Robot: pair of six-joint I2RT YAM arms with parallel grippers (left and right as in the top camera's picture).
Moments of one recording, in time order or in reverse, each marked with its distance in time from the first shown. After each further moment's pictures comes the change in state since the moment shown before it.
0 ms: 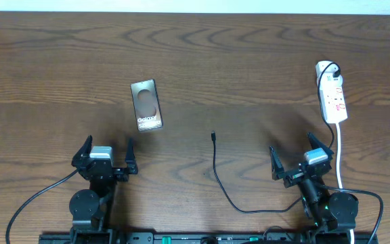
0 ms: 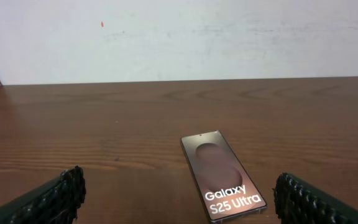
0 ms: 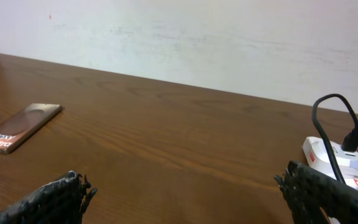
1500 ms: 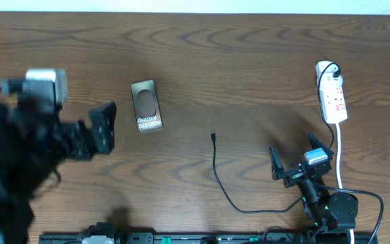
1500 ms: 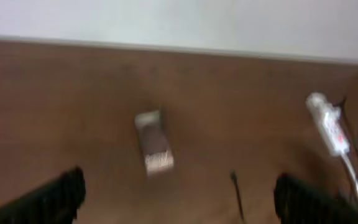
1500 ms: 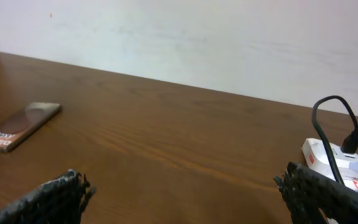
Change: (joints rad) left arm 0.000 1.078 1.858 -1.291 0.175 -0.104; right arm 0.000 0.000 0.000 0.000 0.000 0.000
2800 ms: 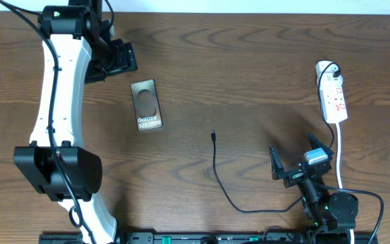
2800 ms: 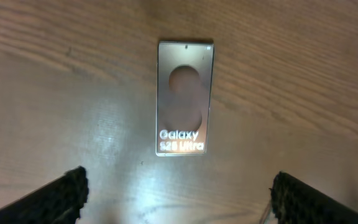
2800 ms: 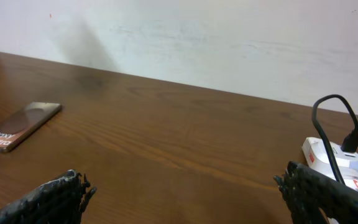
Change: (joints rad) left arm 0.000 0.871 0.179 -0.033 -0.085 -0.198; right arm 0.000 0.000 0.000 0.000 0.000 0.000
